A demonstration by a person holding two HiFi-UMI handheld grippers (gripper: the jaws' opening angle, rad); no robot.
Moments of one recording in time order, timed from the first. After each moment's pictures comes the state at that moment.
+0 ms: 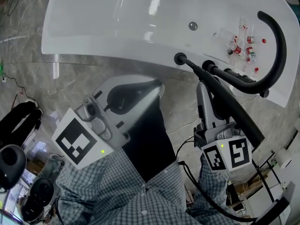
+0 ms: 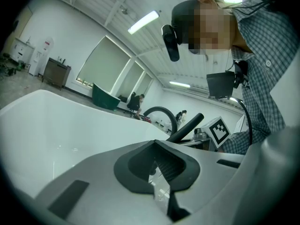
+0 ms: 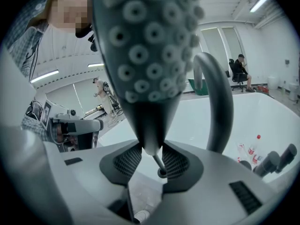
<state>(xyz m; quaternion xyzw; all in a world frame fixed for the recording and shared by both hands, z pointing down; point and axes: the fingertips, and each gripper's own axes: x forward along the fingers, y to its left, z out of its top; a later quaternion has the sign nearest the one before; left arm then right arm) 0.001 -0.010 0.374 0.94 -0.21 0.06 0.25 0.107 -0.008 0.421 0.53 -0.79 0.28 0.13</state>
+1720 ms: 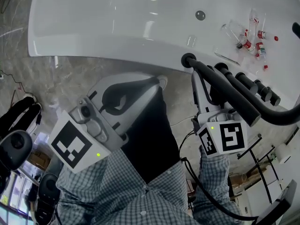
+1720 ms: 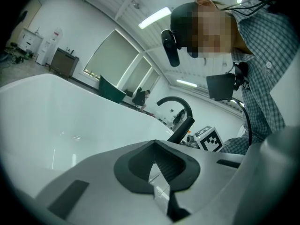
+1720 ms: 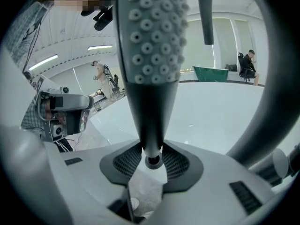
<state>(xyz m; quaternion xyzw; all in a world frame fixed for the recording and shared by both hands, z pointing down) -0.004 -0.037 0.452 0.93 -0.22 0.07 0.30 0.098 -0.037 0.541 0.50 -0.79 0.29 0.22</state>
